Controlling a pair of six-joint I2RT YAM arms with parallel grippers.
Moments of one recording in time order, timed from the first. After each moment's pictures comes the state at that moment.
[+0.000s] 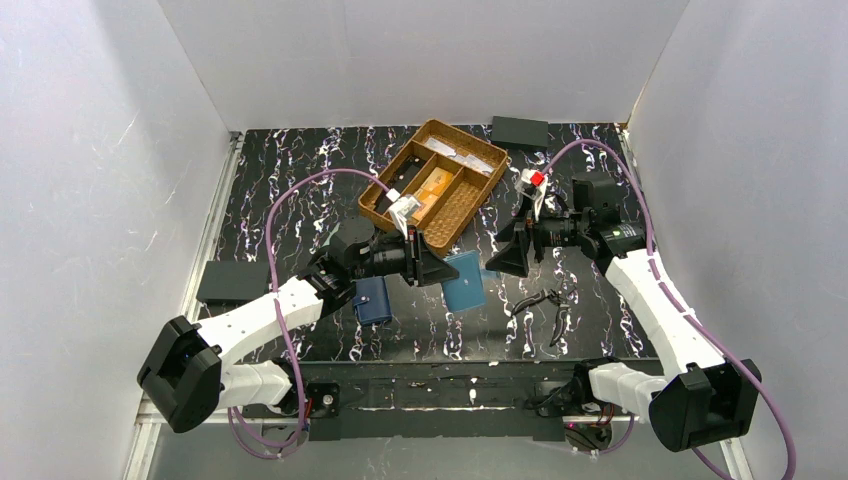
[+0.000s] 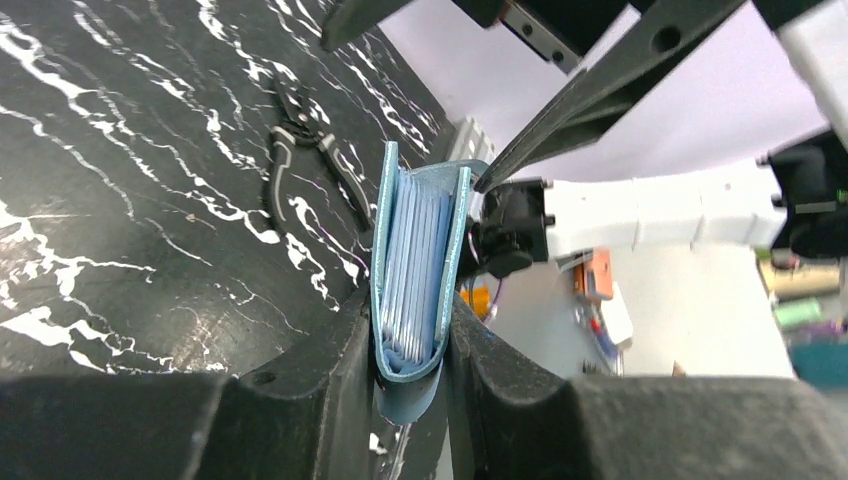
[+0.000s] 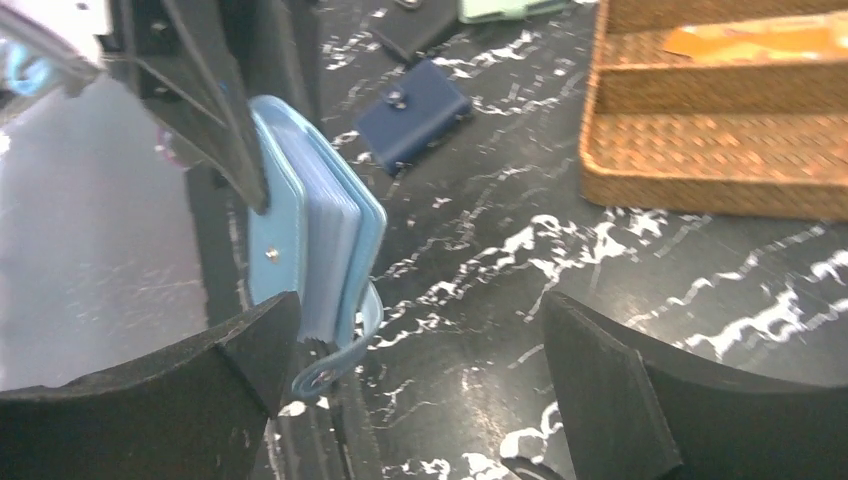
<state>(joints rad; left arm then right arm) -0.75 1.20 0.70 0.31 0.54 -0.75 0.26 1.12 0.99 -0.55 -0.99 -0.24</state>
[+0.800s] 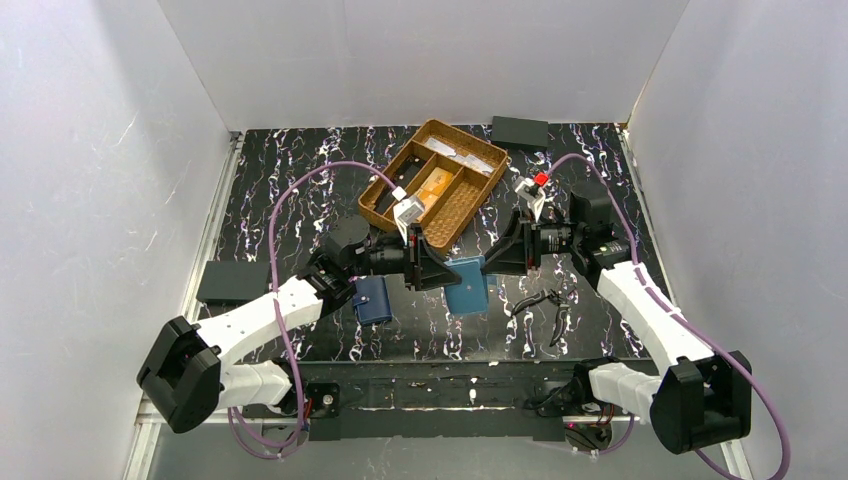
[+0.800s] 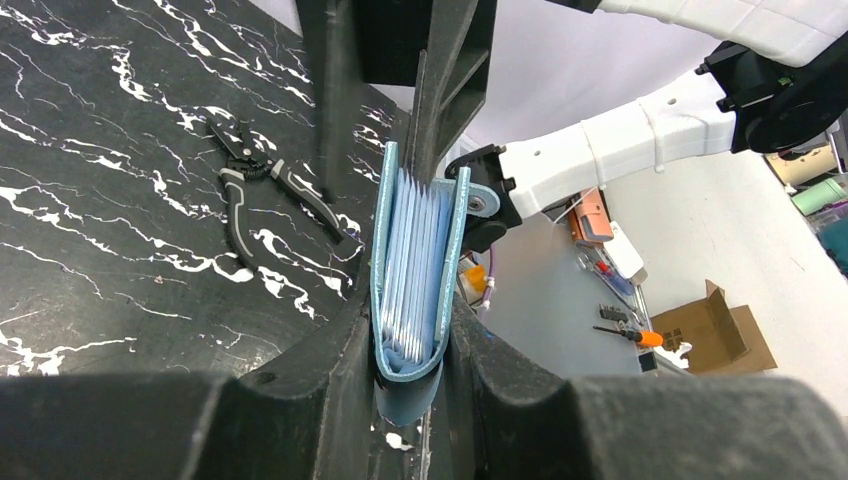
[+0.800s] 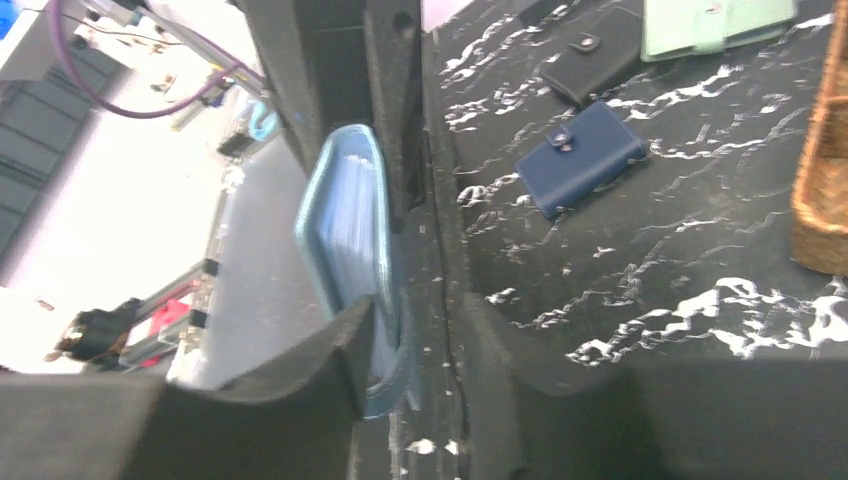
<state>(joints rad) -0.75 1.21 0.72 0.42 0.75 -0.58 0.27 1.11 0.79 -0.10 -1.33 0.22</state>
